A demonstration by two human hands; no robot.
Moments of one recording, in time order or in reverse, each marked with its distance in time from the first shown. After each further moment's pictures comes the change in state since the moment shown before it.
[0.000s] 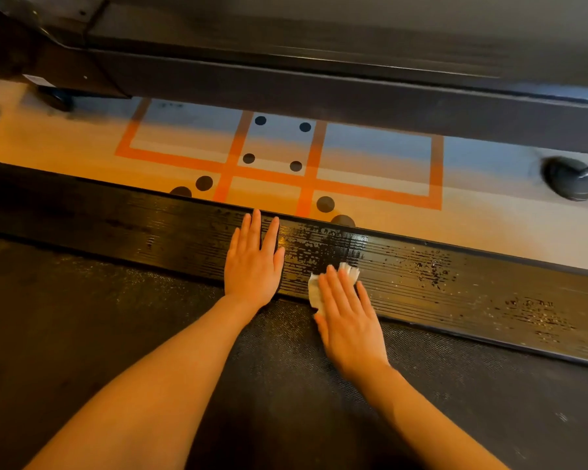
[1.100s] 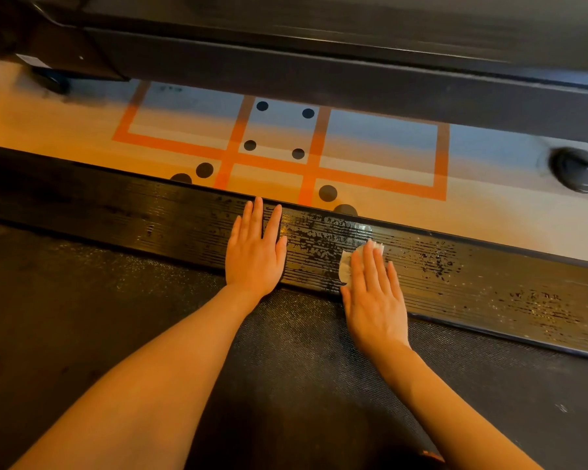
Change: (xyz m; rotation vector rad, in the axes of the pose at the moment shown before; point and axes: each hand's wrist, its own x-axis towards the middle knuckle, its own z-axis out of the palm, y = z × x) left_hand 0.000 -0.002 0.005 -0.010 0.019 -0.003; right_hand 0.005 0.026 0.001 -0.040 0.126 0.148
